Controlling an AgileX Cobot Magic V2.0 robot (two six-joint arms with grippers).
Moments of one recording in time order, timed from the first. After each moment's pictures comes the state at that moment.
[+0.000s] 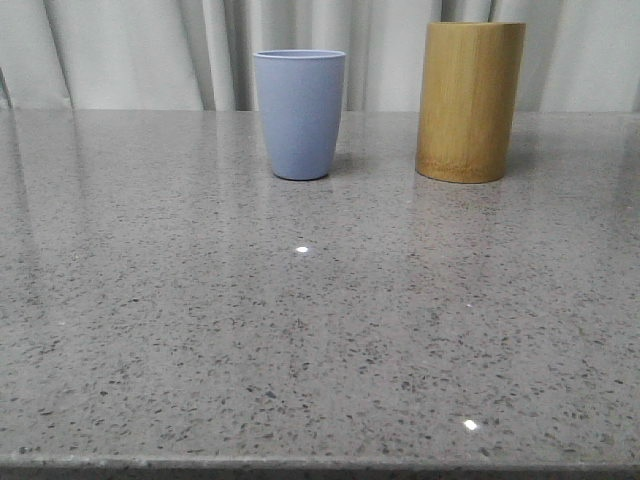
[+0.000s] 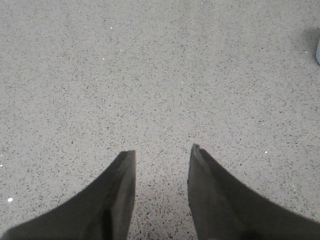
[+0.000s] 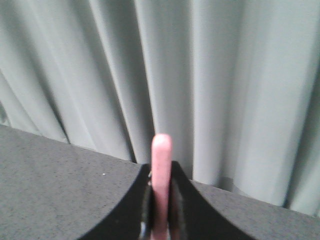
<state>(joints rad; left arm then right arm) -0.12 0.81 -0.87 0.05 0.75 -0.05 0.37 1.72 -2.07 0.14 0.60 0.02</state>
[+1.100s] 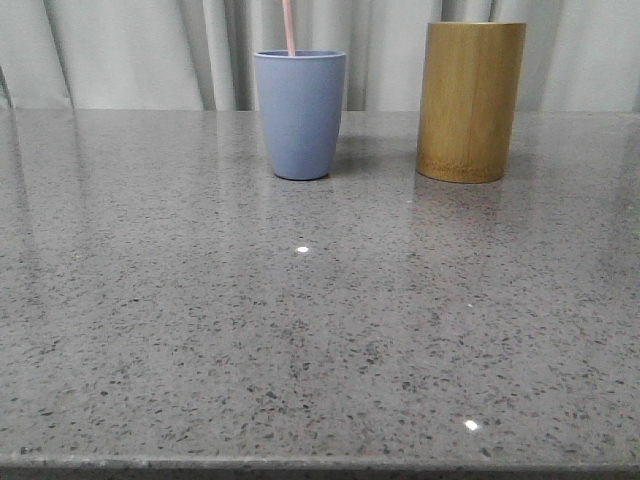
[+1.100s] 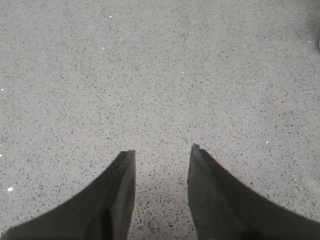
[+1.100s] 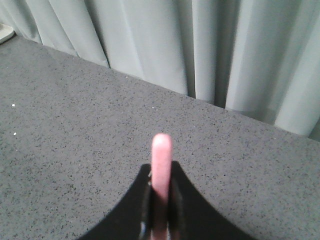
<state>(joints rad) -0.12 0.81 -0.87 0.05 0.78 -0.05 0.53 1.98 -2.07 0.14 0.55 0.02</state>
